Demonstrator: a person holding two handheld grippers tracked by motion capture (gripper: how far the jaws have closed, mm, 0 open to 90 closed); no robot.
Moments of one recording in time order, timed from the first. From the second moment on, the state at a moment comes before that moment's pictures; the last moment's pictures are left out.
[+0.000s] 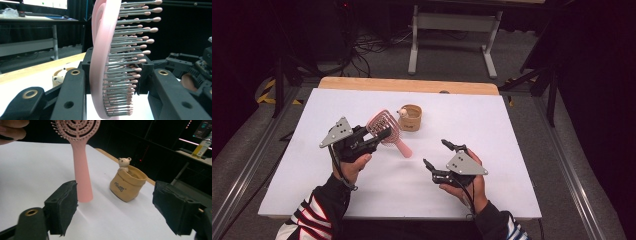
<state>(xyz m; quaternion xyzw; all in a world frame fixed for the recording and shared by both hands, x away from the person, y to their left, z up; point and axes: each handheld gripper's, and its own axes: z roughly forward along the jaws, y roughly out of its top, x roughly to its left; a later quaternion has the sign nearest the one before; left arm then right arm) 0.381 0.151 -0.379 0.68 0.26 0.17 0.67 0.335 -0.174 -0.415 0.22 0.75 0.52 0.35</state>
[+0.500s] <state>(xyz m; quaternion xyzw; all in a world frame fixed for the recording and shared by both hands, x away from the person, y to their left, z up) 0.380 0.161 -0.376 0.68 0.26 0.18 0.66 0.333 -0.216 -0.429 0.26 0.74 0.50 0.36</state>
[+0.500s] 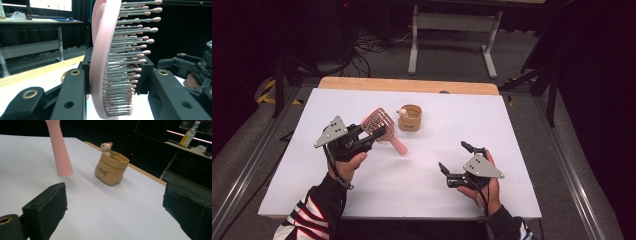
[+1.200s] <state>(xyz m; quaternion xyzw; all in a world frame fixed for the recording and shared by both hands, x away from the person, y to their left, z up) 0.381 0.175 -0.367 0.66 0.27 0.21 0.67 0.323 -0.247 -0.443 0.28 0.74 0.48 0.38</state>
